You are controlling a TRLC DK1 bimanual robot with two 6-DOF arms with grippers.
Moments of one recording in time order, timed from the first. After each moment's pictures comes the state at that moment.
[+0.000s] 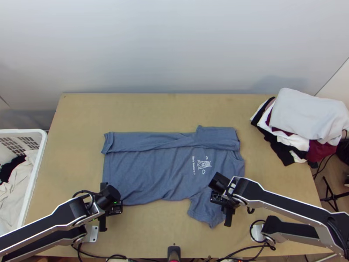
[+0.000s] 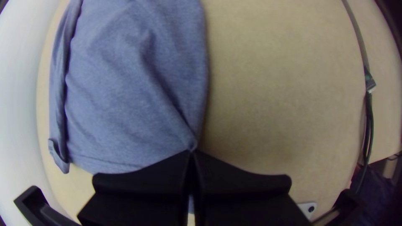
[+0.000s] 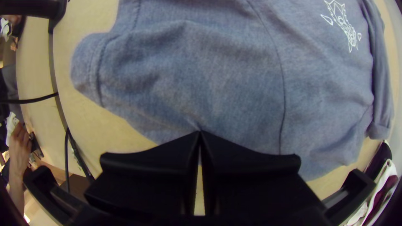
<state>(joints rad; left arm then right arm) -0.91 0.82 0.43 -0.86 -0.19 0.61 1.01 1.30 0.62 -0.88 -0.09 -0.33</state>
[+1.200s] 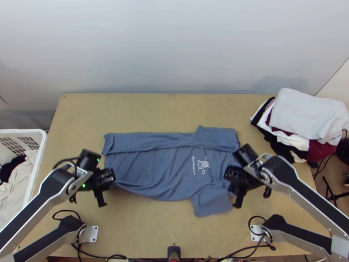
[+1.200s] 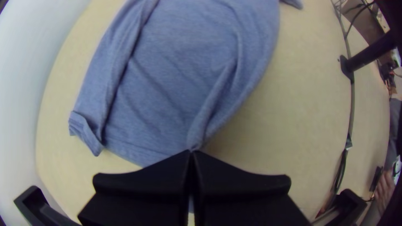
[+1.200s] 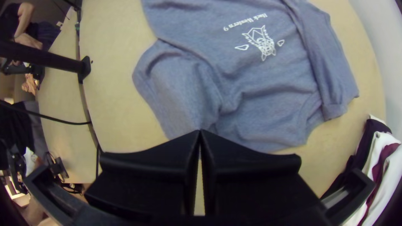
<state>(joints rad) -0.38 0.99 0.74 -0.95 0.09 0.80 0.62 1.15 0.91 -1.16 -0.22 -0.53</state>
